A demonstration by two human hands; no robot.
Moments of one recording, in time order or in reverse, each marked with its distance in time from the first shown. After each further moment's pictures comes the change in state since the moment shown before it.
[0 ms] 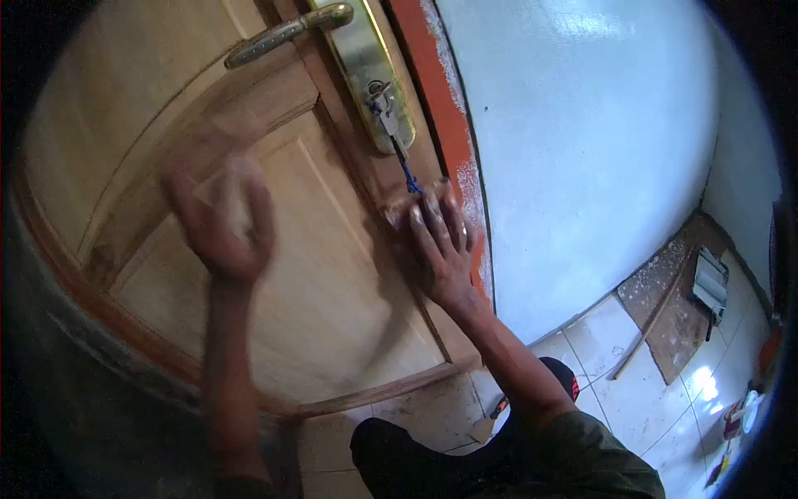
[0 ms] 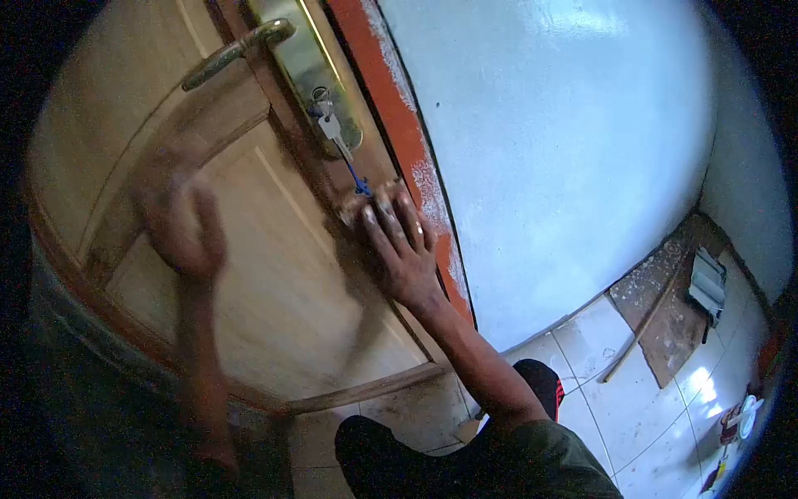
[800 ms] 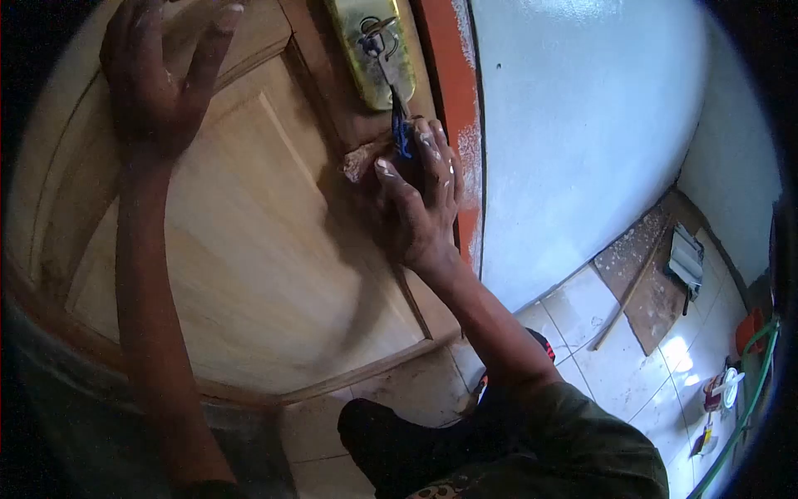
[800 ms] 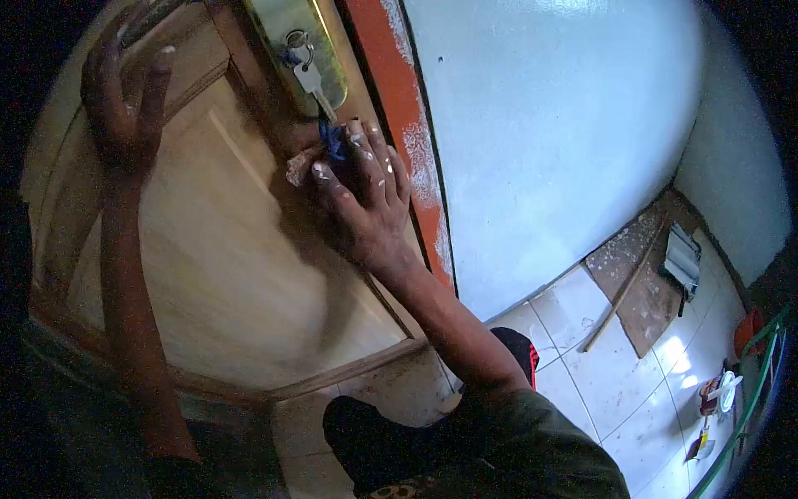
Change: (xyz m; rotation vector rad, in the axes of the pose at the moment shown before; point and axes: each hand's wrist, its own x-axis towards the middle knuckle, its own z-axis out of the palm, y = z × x) left_hand 0.035 -0.083 0.072 0.003 0.106 0.039; right_hand 0.048 -0.002 0.009 -0.031 0.118 -0.078
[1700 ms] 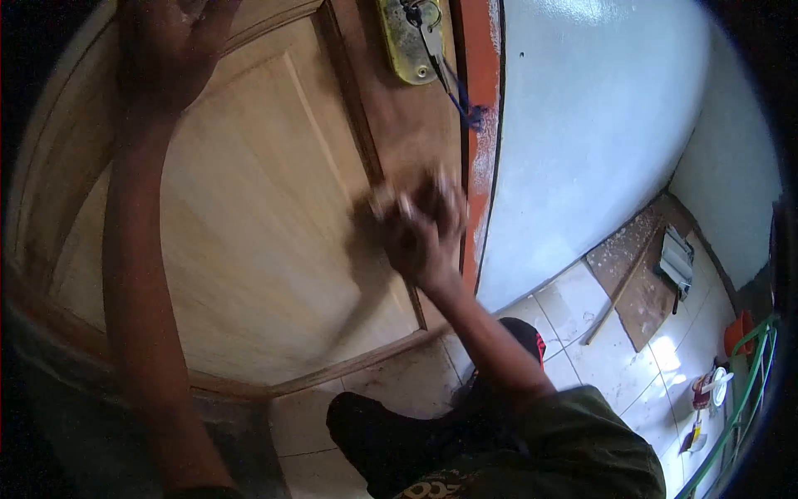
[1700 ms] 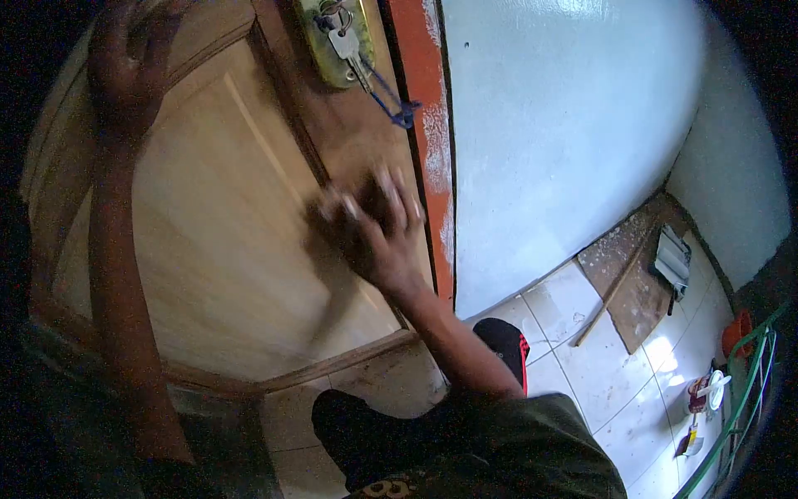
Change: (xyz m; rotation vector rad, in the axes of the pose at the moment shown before) left_hand -0.001 0.003 -0.003 -0.116 0.015 -0.120; right_hand -0.066 -0.016 0.001 -0.035 -0.055 0.015
